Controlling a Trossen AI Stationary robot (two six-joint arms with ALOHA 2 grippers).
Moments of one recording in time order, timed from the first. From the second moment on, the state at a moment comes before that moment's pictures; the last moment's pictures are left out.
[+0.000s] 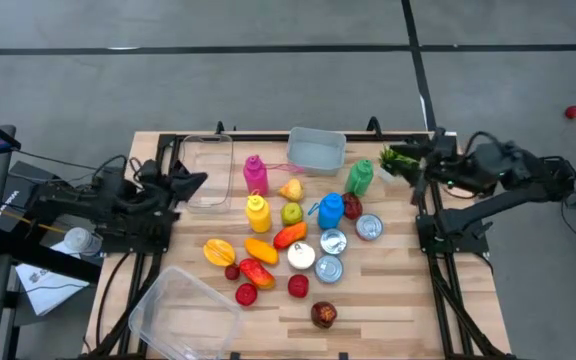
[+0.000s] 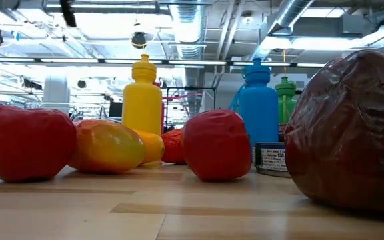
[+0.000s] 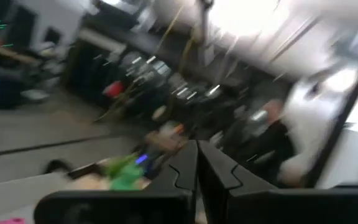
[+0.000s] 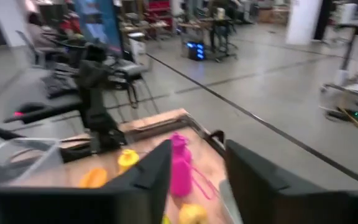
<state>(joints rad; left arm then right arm) -0.13 0.49 0.46 0.34 -0.46 -0.32 0.25 0.70 1.13 -0.57 0.65 0.15</state>
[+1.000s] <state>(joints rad) 0.23 1.20 1.14 -0.37 -0.37 -0.11 0.31 0.20 0.51 -0.18 0.61 0.16</state>
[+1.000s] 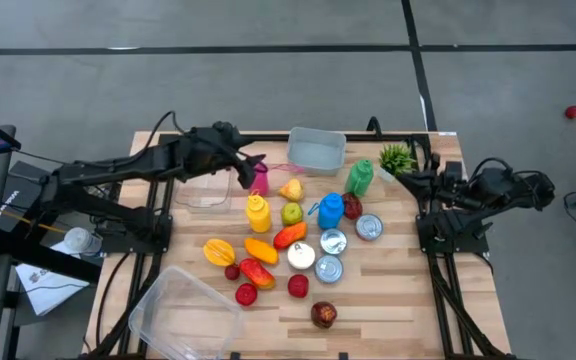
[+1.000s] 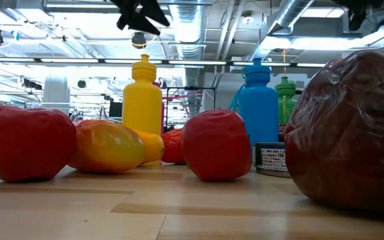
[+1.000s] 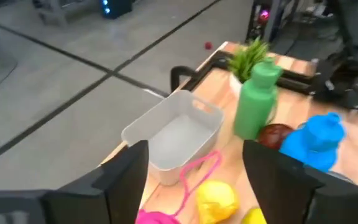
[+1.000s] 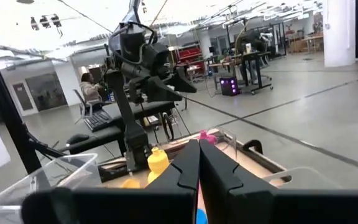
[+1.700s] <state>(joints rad) 0.30 1.21 0.96 -0.27 -0.42 -0.10 0.31 0.08 0.40 -0.12 0.64 0.21</state>
